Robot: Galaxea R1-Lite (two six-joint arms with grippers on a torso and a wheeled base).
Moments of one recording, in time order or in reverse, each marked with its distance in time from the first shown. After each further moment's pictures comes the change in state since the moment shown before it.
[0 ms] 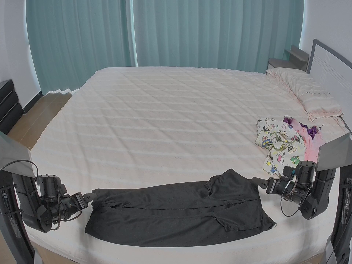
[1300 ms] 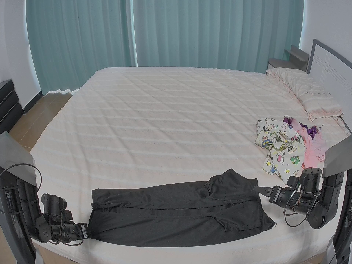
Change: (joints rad) left arm -0.029 0.033 0.167 0.166 -0.024 0.133; right arm 0.061 -0.120 0.216 0.000 0.000 0.287
